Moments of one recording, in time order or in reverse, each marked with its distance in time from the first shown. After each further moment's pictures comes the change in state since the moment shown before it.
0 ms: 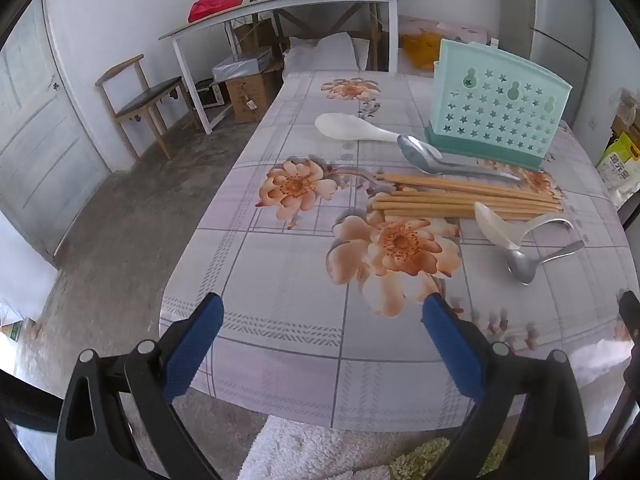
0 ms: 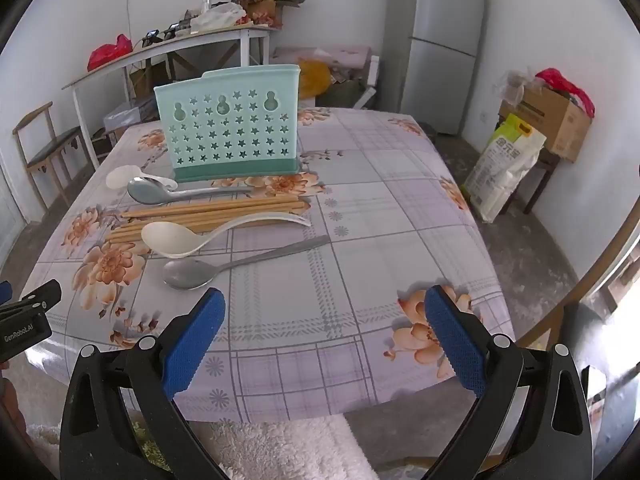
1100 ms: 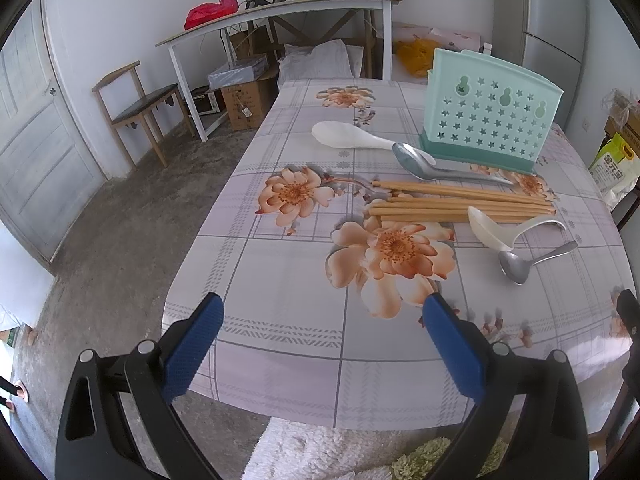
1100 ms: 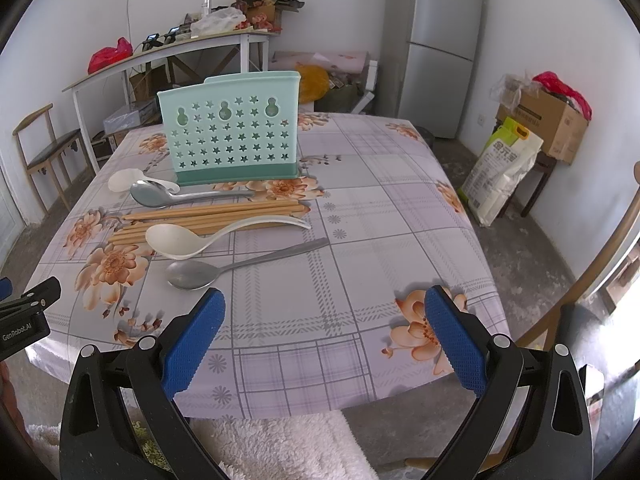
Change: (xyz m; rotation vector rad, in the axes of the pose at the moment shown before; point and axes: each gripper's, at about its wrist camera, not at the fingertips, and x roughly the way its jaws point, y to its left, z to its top) left arm -0.008 -0.002 0.001 0.003 -0.024 -0.014; right arm -0.002 0.000 -0.001 -0.002 -0.010 0.000
